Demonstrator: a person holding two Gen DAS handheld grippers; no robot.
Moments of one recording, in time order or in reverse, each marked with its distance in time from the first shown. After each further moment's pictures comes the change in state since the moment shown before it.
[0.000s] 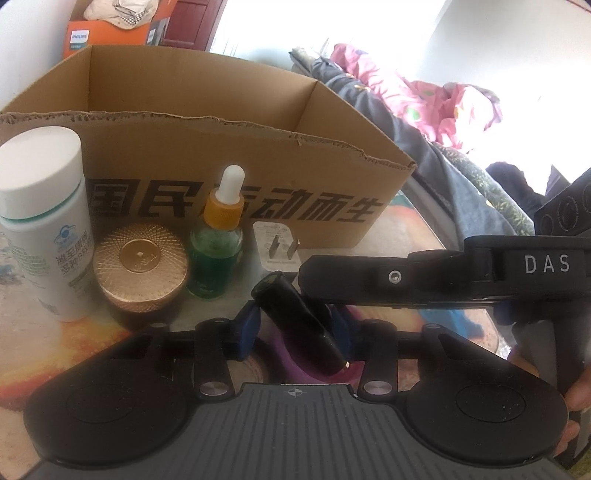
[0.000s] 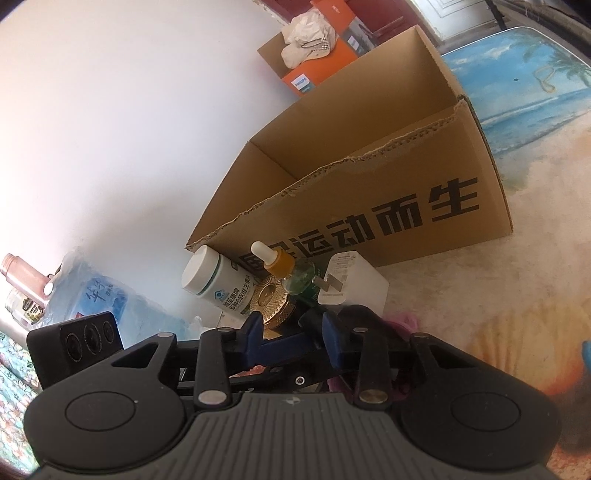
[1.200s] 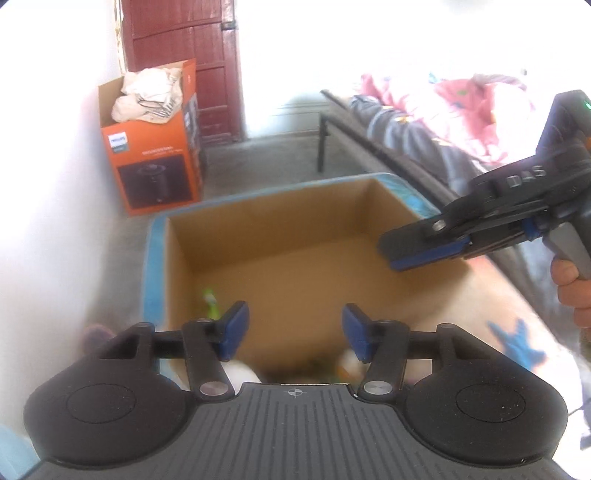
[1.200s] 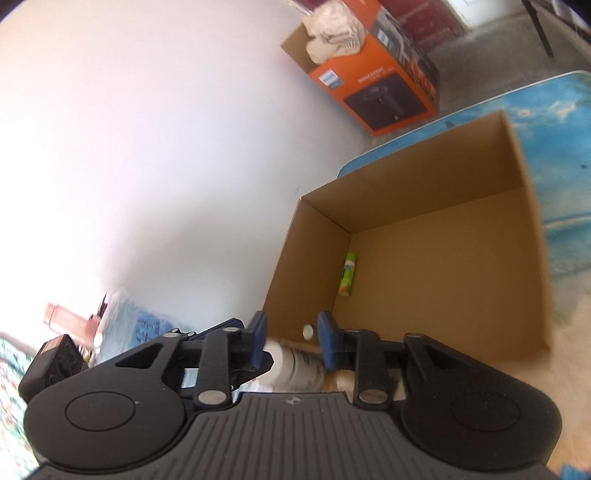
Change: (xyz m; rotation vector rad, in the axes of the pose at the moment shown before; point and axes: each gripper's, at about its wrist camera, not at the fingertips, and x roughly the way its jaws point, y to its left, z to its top) left arm -0.091 -0.012 0.092 0.242 -0.066 0.285; right arm -0.020 0.037 0.123 -0.001 0.073 0.087
